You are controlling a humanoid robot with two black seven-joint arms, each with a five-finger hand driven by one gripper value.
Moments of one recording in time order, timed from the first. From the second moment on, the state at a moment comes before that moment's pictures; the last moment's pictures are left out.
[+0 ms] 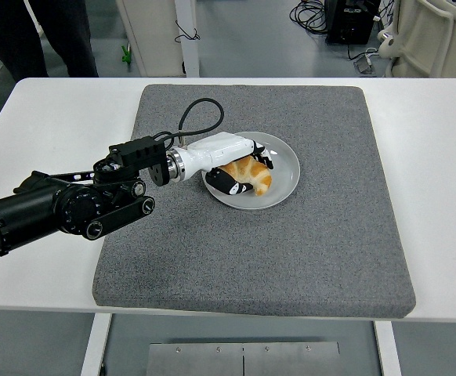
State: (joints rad) left arm -1.10 0.17 -0.03 -0.86 1.34 0.15 -0.29; right arm -0.09 0.00 -0.01 0.12 -0.11 0.02 0.41
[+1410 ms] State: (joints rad) left arm -1.12 0.19 -0.17 -0.88 1.18 -0.03 -0.29; right arm -0.09 0.00 -0.01 0.12 -0.11 0.02 0.41
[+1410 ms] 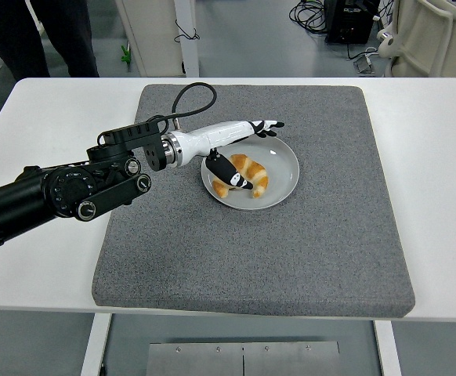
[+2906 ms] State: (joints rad) left arm -1.03 0.14 -0.56 -0.52 0.13 0.01 -0.47; right arm -0.09 0.00 -0.01 0.12 -0.11 0.02 0.41
